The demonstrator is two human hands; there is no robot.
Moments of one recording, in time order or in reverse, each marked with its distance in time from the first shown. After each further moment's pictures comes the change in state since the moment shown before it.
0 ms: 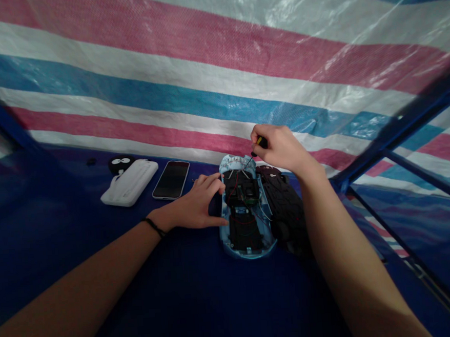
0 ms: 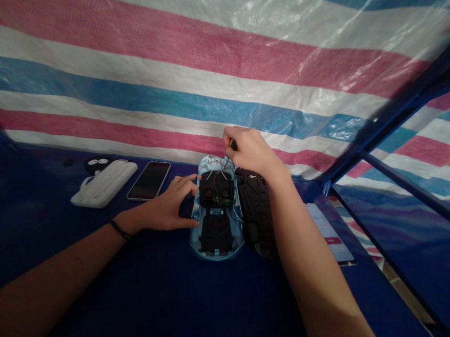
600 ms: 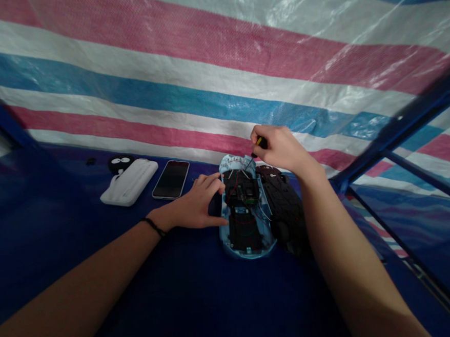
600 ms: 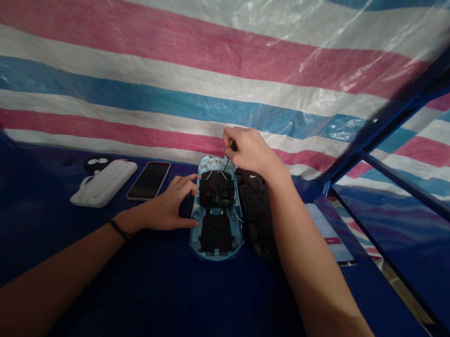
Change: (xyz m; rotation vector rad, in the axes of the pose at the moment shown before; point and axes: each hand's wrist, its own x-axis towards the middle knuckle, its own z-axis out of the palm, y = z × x) left_hand 0.000 0.002 0.000 -0.004 0.006 -0.015; right_hand 0.000 -0.002 0.000 -0.008 -0.019 0.028
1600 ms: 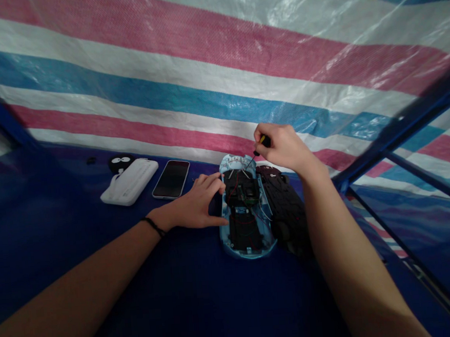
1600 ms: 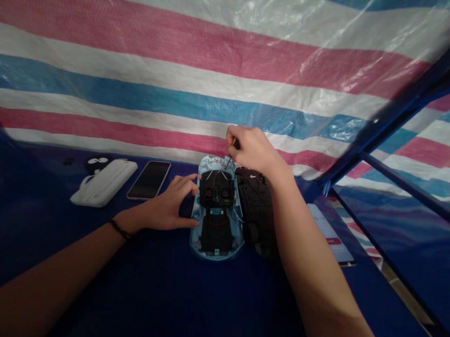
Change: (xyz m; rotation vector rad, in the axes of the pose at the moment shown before) left_hand 0.001 0.000 0.000 0.000 0.002 0.005; right_hand -0.001 0.002 -0.002 -0.006 0.021 0.009
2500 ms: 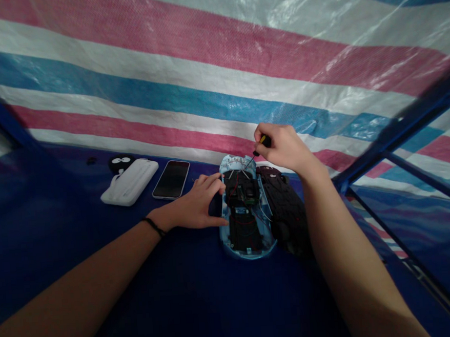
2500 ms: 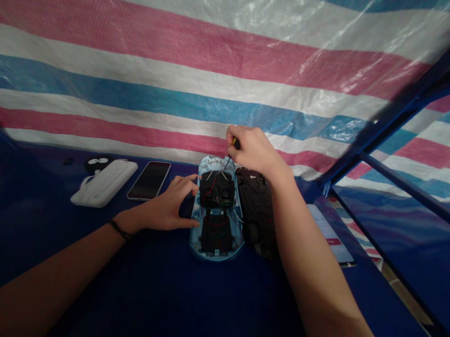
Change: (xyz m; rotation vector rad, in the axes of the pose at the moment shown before) left_hand 0.000 -0.004 0.002 0.016 -0.002 0.004; right_hand 0.000 -0.002 -0.001 0.010 0.010 0.013
